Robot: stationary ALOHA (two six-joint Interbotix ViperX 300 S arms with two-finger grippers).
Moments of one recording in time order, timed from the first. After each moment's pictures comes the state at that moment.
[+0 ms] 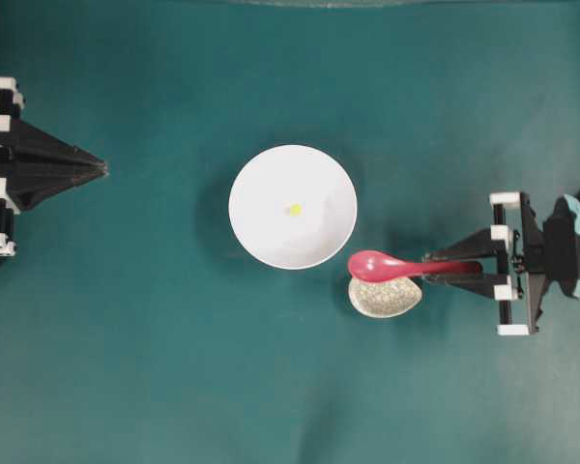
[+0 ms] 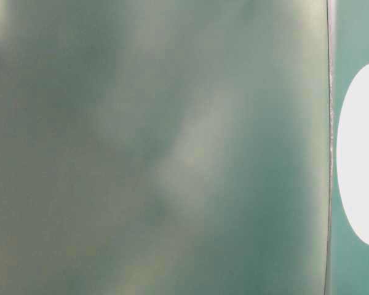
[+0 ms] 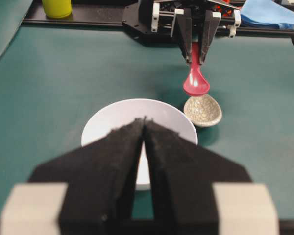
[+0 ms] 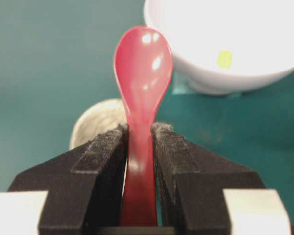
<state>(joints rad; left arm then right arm) 0.05 -0.96 1.18 0.01 -0.15 -0.01 0.41 -0.23 1.31 0.58 -0.88 -0.29</state>
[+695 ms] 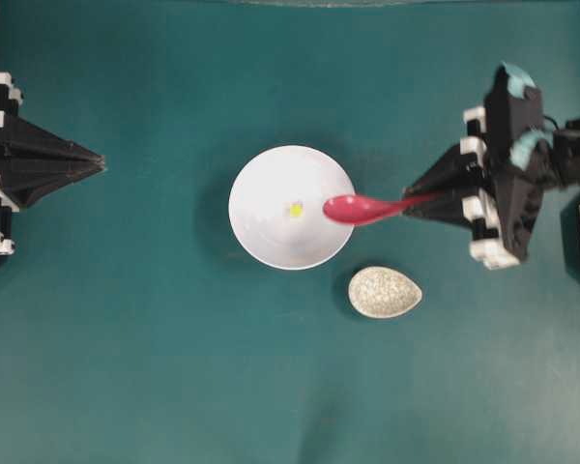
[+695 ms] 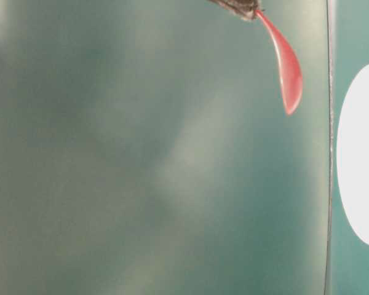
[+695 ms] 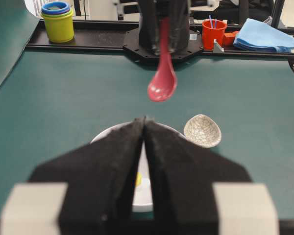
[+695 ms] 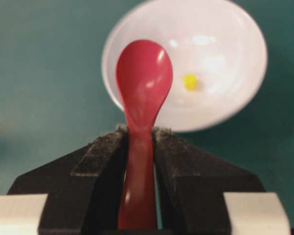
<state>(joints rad) 0.05 -0.96 1.18 0.01 -0.22 0.00 -0.12 -0.52 0.90 0.58 0.22 -0.42</state>
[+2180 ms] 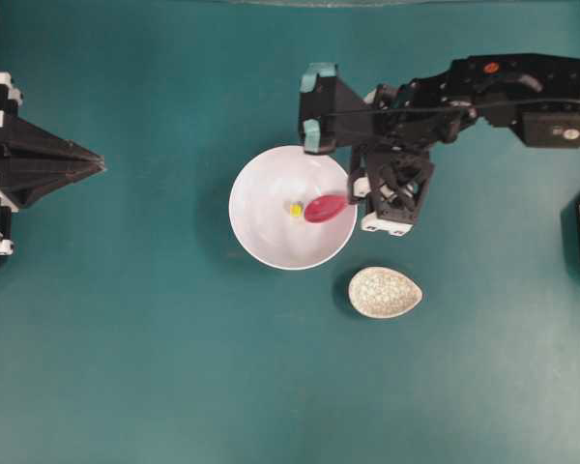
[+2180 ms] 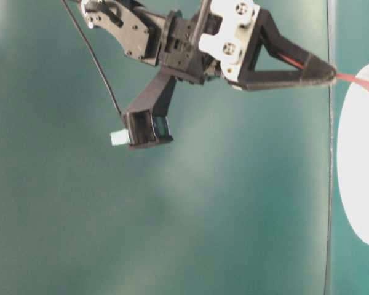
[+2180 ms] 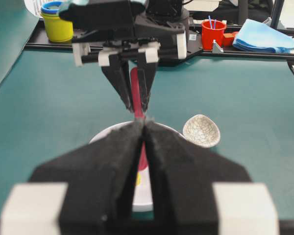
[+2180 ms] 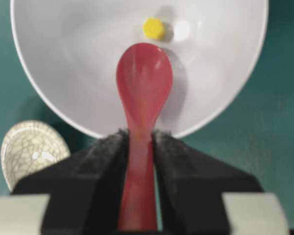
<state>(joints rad) 0.05 -0.97 1.18 0.01 -0.21 -0.01 -0.21 0.01 0.41 0.33 0.76 -0.29</state>
